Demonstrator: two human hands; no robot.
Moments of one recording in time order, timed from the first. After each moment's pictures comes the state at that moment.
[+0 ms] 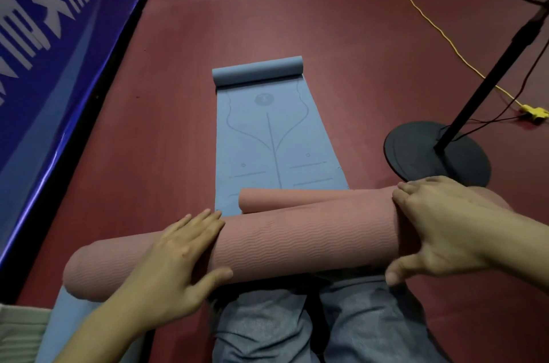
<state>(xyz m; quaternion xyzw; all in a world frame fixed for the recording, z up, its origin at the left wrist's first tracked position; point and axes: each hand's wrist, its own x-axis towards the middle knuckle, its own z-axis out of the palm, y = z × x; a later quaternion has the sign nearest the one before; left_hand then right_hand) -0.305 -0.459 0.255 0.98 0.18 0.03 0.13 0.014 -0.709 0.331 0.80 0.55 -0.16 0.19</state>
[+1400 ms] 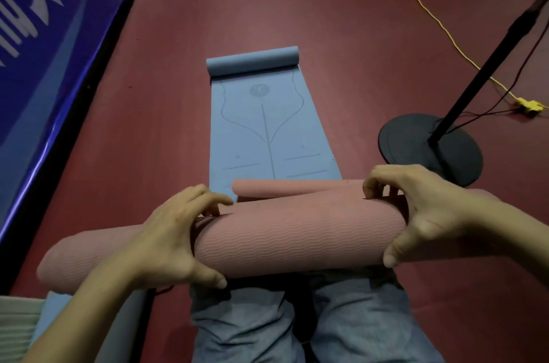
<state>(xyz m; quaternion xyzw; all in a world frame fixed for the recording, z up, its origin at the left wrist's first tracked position) -0.267 -0.458 0.297 0.95 0.20 -0.03 0.23 0.044 -0.715 0.313 0.79 0.54 -0.27 -0.14</state>
